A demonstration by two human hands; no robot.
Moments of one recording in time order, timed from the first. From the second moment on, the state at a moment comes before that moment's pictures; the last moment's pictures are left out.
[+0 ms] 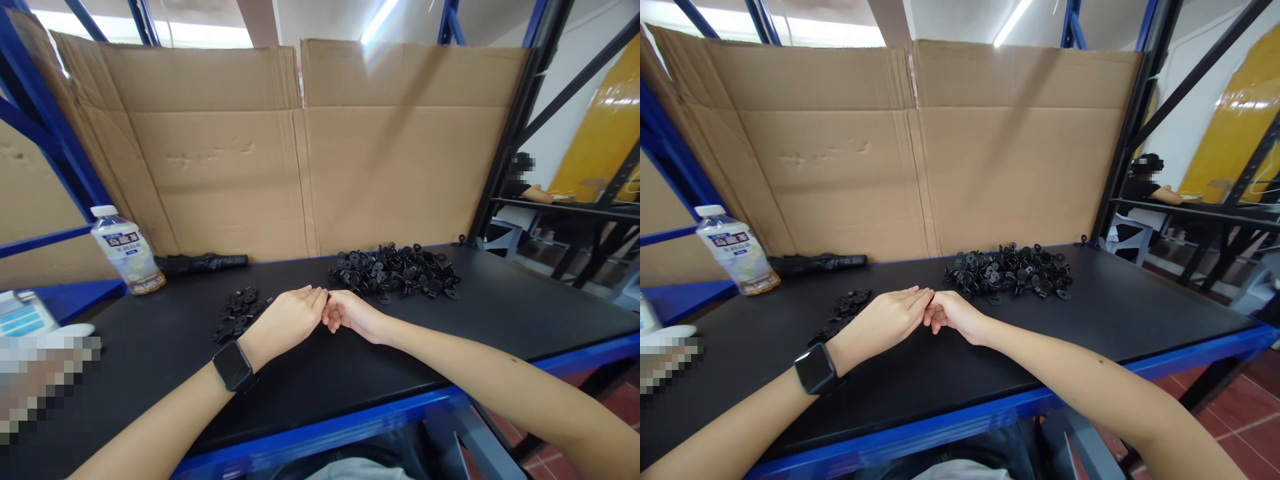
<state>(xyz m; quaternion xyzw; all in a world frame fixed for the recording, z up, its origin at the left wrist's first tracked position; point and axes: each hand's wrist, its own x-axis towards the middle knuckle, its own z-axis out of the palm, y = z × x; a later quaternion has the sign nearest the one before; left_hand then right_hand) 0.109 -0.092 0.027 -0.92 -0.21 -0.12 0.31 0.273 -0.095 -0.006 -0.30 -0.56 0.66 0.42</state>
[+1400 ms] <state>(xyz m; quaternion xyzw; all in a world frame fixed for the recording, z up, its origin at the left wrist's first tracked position) 0.084 -0.073 0.051 -0.87 -0.43 -0.19 0.15 0.282 -0.089 0.006 -0.29 -0.37 0.69 0.55</state>
